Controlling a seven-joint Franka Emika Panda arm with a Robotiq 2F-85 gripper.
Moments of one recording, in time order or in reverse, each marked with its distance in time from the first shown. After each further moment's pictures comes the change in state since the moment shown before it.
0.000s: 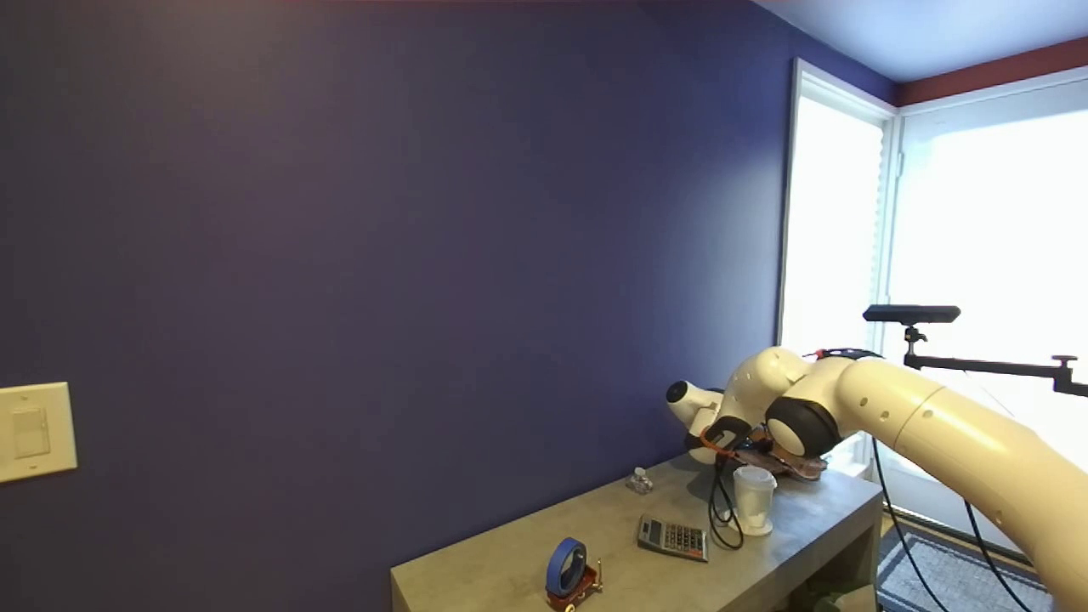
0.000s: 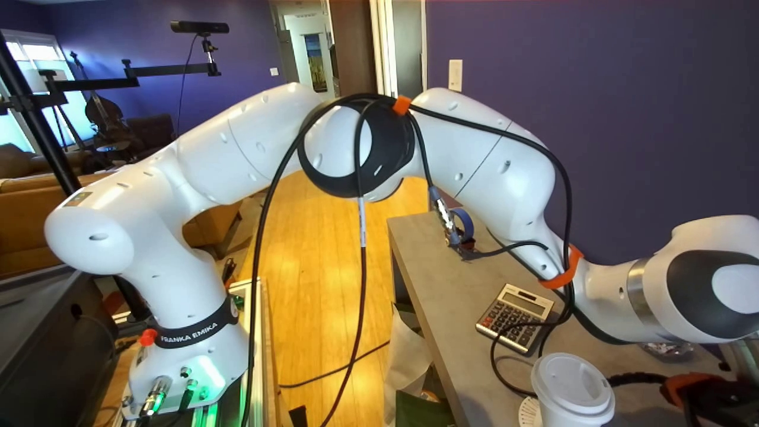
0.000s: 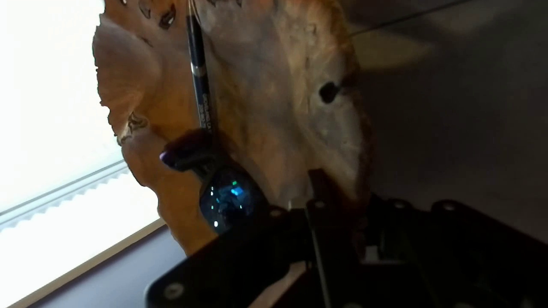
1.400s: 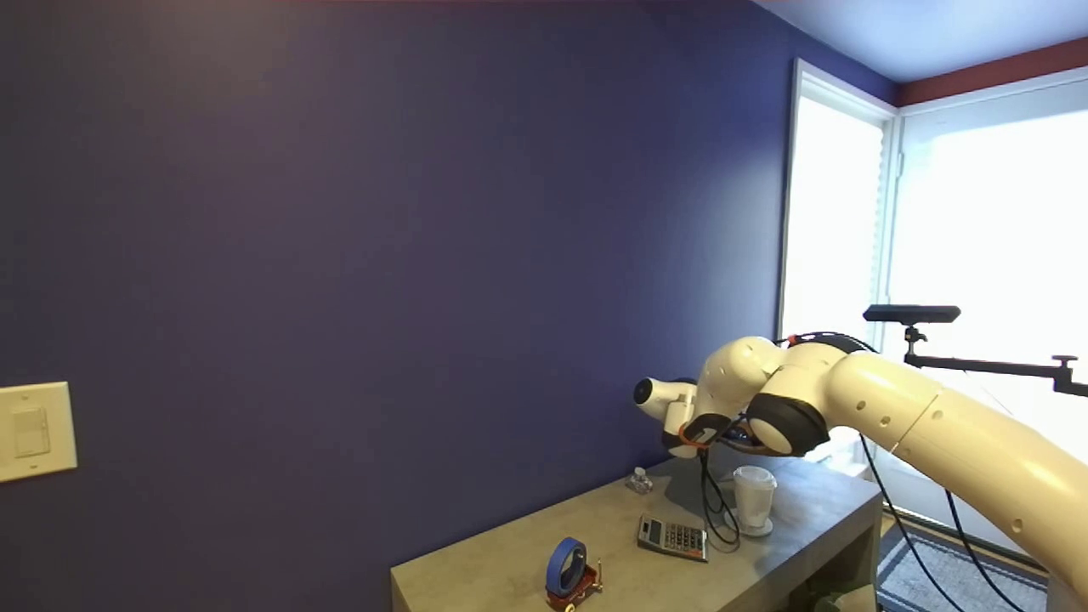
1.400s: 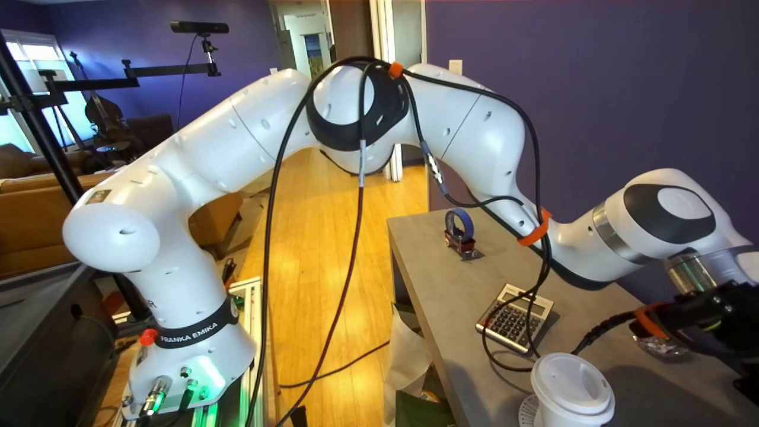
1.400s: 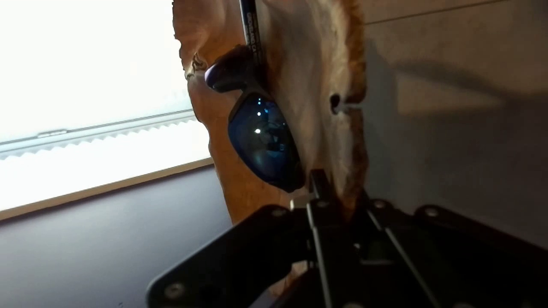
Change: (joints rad) arm 0.235 -0.073 -0.140 -0.113 -0.098 -0.107 -0.040
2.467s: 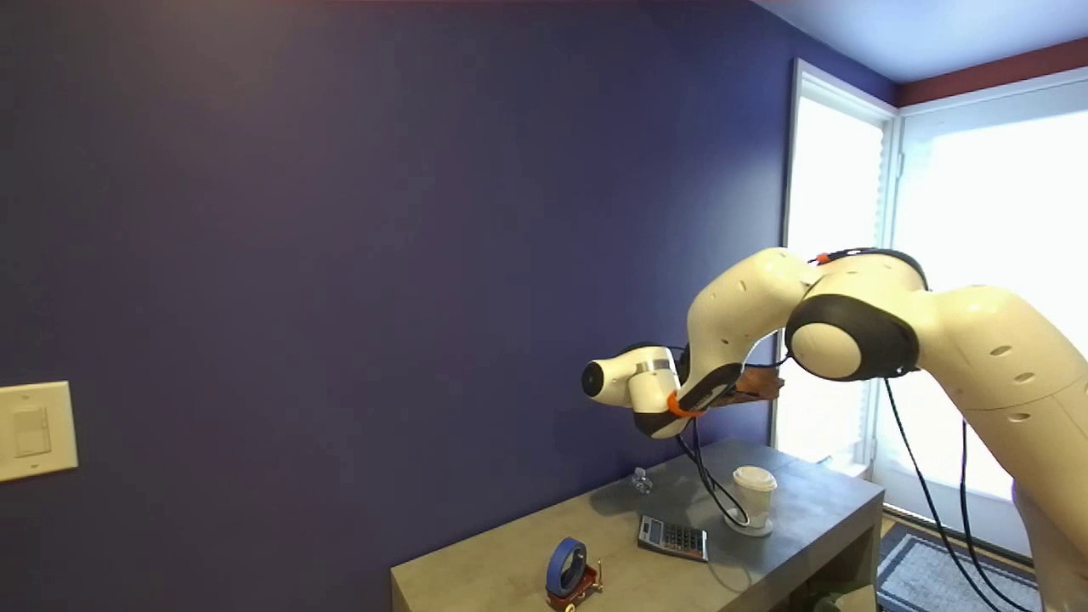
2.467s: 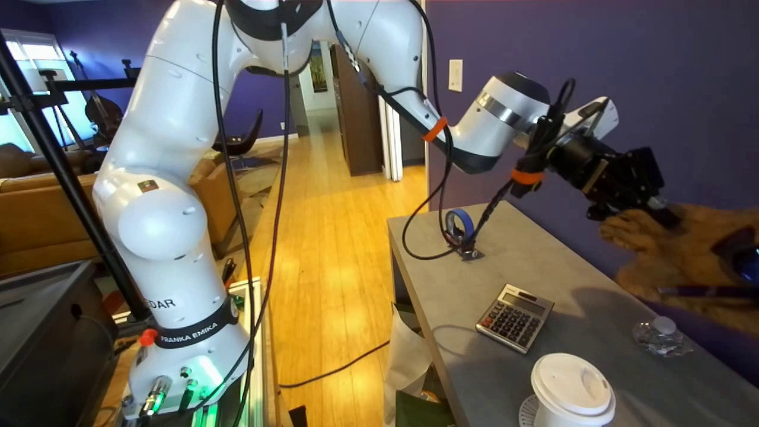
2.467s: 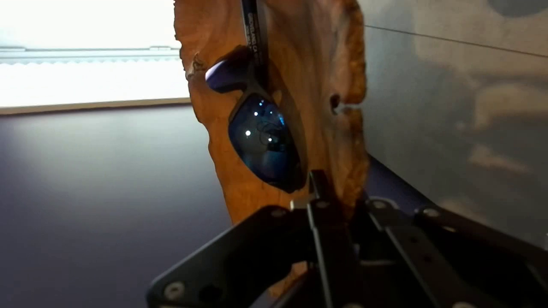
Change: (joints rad) arm 0.508 -0.525 -0.009 -0.535 -0.468 -0.245 0.191
